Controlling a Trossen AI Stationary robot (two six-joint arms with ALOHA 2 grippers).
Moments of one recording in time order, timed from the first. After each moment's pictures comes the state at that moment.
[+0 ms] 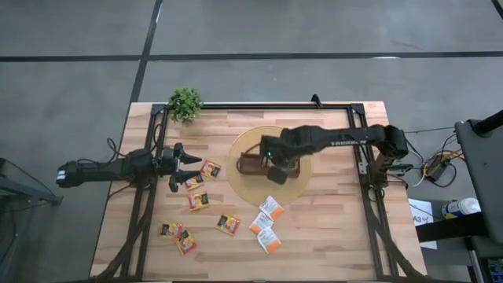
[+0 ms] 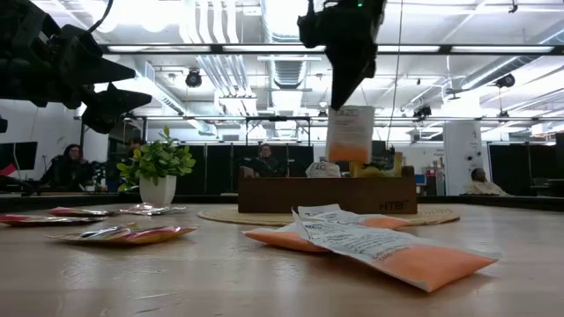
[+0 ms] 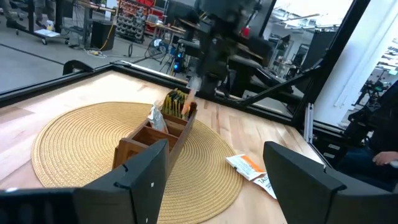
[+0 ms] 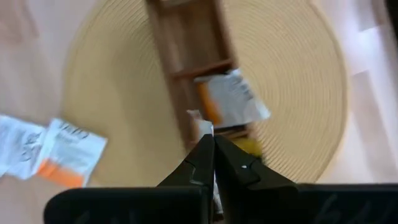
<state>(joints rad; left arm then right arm) 0.05 0.10 0.01 0.02 -0.01 -0.30 -0.02 1.78 1.60 -1.08 0.18 0.30</state>
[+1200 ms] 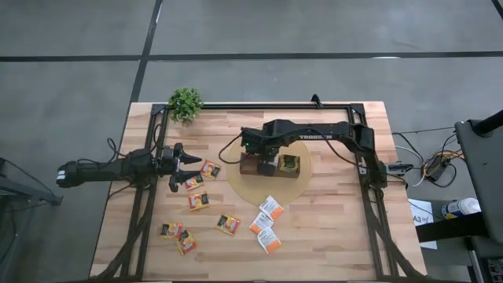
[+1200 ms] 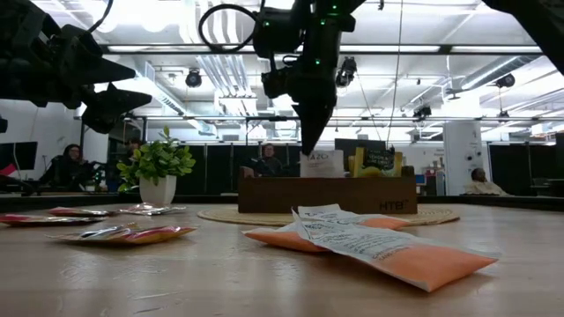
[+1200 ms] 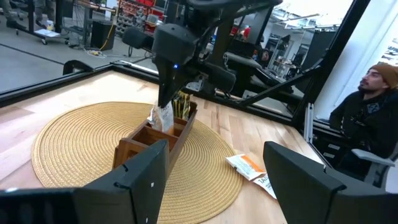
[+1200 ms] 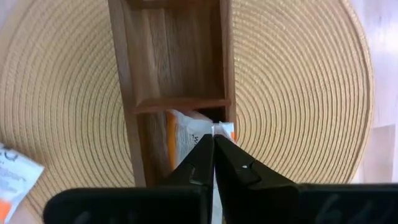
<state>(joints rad) 0.05 0.10 0.01 0.02 -0.01 -0.30 -0.14 2.08 1.81 -1.11 0.09 0.02</state>
